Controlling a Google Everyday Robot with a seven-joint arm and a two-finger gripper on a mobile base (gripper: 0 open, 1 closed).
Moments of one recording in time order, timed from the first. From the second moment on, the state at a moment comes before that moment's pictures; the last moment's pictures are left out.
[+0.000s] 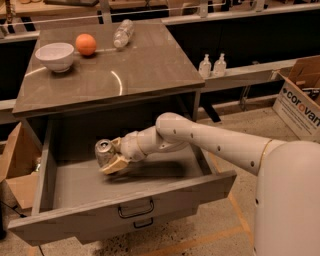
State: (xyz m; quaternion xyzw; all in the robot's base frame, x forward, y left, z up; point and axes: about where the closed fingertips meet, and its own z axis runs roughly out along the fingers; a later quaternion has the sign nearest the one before) arm 0.585 0.181 0.634 -0.64 0.55 0.36 0.39
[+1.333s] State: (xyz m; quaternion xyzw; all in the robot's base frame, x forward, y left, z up) arm 0.595 0.100 0.740 -0.58 0.58 0.36 0.45
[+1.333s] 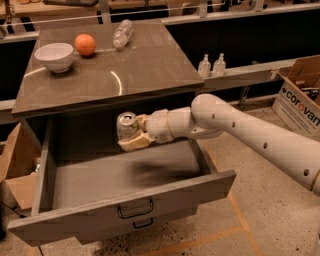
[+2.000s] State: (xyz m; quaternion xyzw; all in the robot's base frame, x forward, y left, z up) arm 0.620 0.069 0.820 -0.59 0.56 0.36 0.46
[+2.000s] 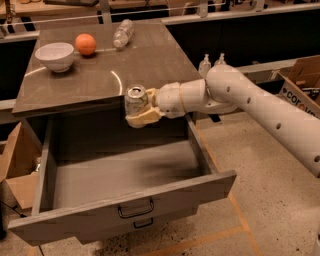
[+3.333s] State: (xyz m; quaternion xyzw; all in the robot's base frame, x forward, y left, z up) arm 0.701 0.122 0.900 -0.62 0.51 0.39 0.45
